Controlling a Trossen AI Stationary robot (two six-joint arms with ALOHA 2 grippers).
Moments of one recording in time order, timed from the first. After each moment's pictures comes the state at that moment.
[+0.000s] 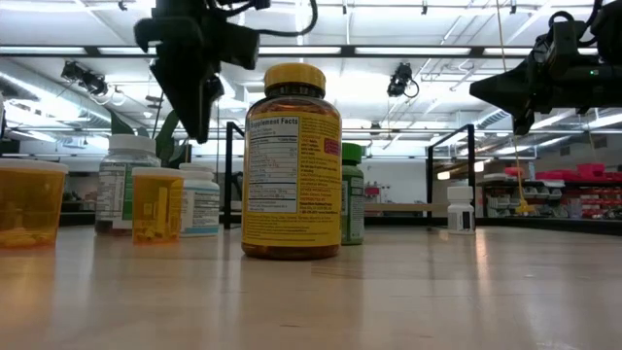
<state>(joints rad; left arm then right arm) -0.05 1.57 1.22 -0.99 -0.11 -0.20 -0.37 0.01 0.01 0.14 -0.05 0.29</state>
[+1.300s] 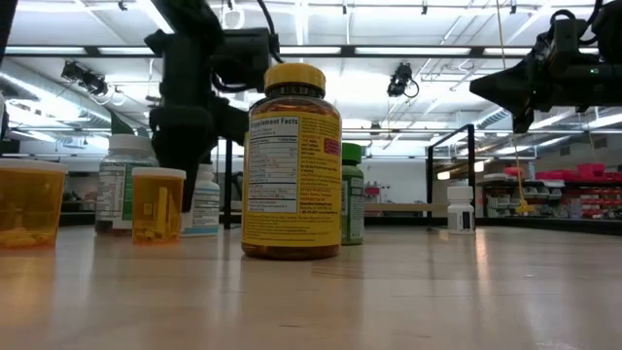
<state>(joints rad) 0.04 1.70 1.03 -0.78 0.01 -0.28 -0.37 0.02 0.01 0.16 -0.05 0.29</state>
